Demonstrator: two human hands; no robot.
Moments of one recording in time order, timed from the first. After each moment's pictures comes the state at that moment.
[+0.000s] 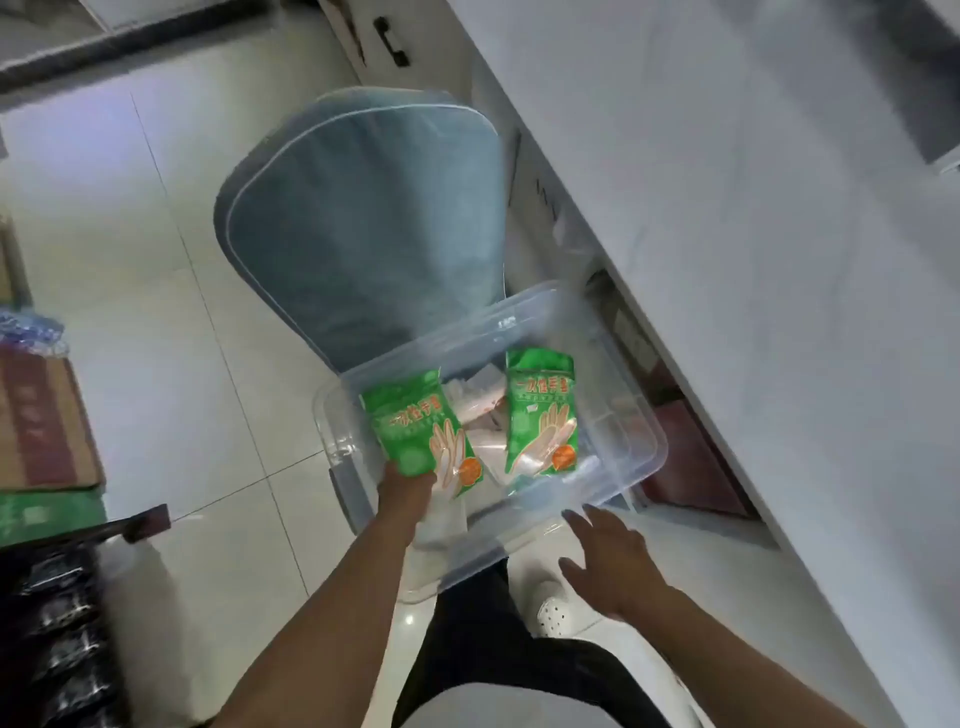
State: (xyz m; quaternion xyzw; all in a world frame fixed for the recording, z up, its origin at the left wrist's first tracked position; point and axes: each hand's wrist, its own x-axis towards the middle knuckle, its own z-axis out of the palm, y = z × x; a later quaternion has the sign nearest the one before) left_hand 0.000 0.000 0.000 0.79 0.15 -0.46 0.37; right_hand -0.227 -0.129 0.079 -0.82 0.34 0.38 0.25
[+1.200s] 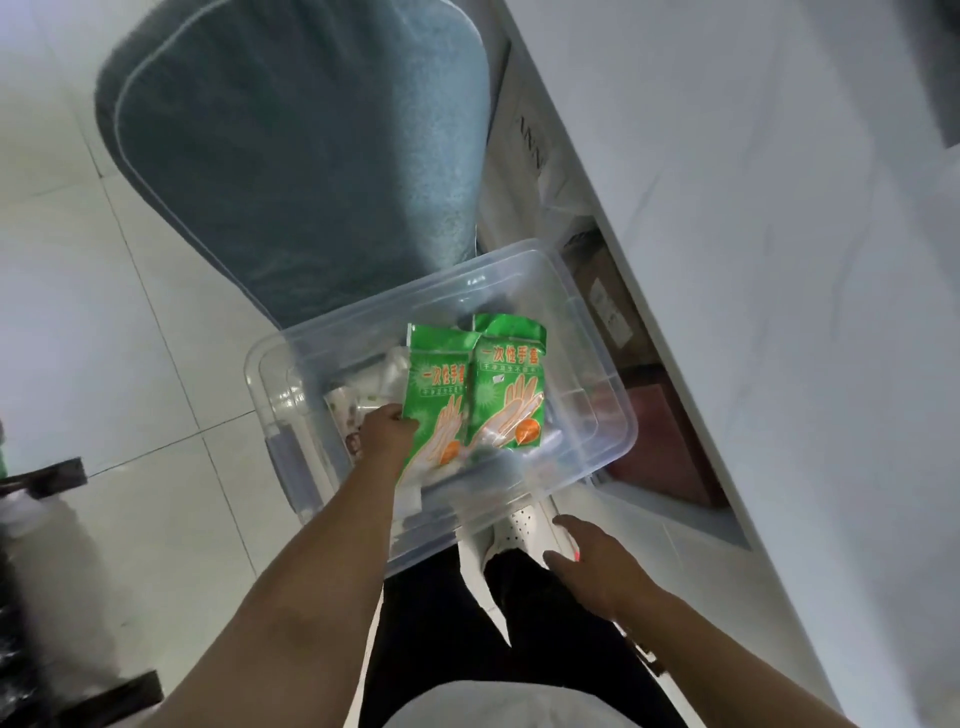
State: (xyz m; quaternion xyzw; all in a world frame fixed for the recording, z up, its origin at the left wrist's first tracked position) left_hand 0.007 -0.047 -0.061 0.83 0.07 -0.43 0.33; right_hand -0.244 -0.143 0.084 -0.70 0.45 0.40 0.38
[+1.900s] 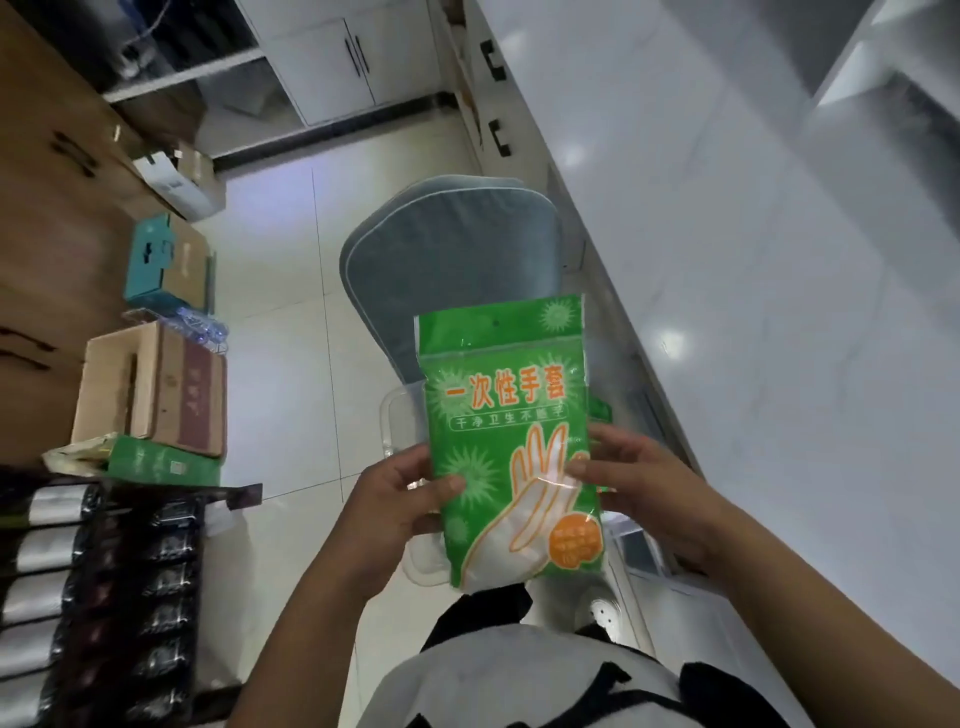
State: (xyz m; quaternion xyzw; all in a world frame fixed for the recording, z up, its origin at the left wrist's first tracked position) left_hand -0.071 0.020 0.261 0.69 0.00 -0.39 0.61; right_hand -0.190 -0.212 0.240 -0.53 0.26 0.12 0.80
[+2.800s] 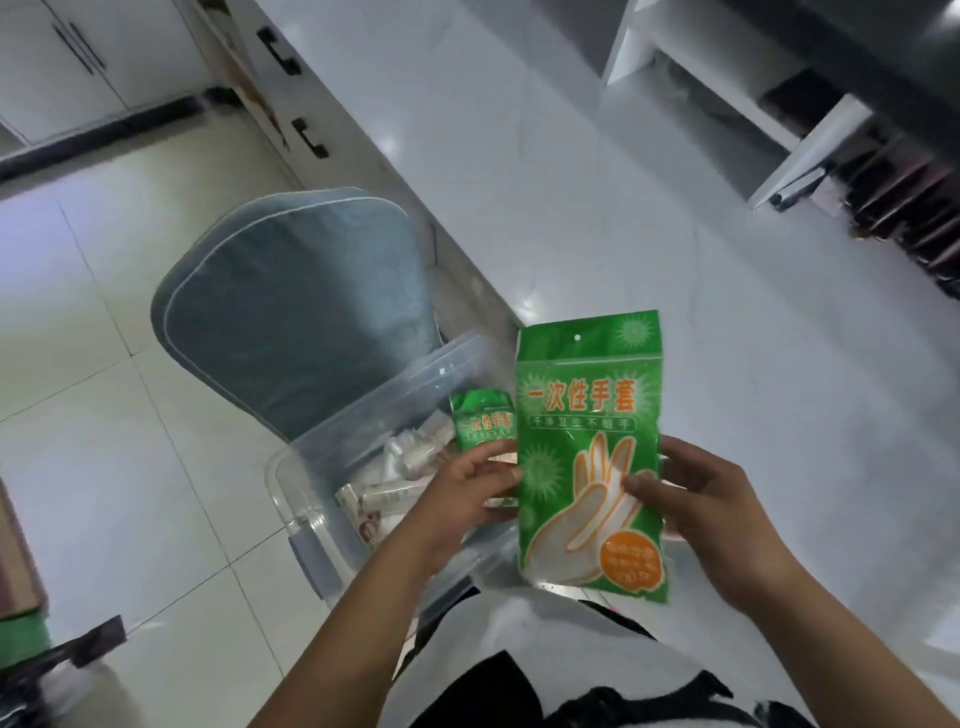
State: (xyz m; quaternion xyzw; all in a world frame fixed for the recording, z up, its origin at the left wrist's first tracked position) left_hand -0.055 -0.087 0.183 0.57 -0.09 -0.65 0.50; right_hand -0.253 -0.193 0.275 -0.52 0.52 -0.17 0.66
